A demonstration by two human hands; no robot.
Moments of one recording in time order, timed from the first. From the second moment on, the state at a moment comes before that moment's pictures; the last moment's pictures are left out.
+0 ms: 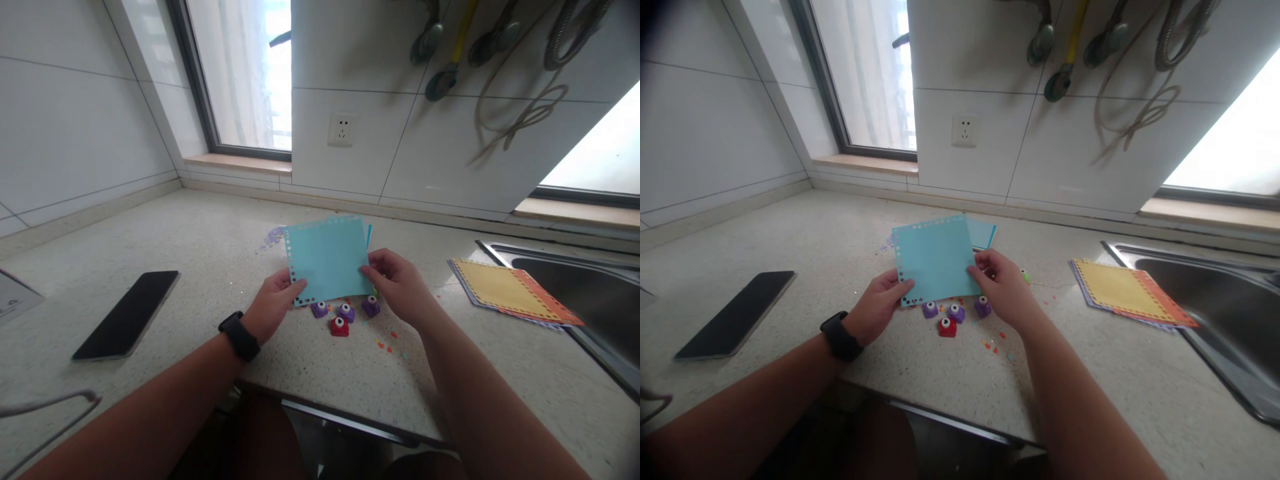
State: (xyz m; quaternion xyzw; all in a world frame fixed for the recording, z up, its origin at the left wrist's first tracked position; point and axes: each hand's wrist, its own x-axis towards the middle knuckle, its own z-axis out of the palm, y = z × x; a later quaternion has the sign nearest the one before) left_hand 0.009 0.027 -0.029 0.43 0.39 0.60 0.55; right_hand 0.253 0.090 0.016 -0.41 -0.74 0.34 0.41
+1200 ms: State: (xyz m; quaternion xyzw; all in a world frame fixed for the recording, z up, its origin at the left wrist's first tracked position) left_hand 0.007 0.030 -0.025 0.34 0.40 0.66 0.53; right_hand 0.256 0.108 0.003 -0.47 -0.86 0.03 0.18
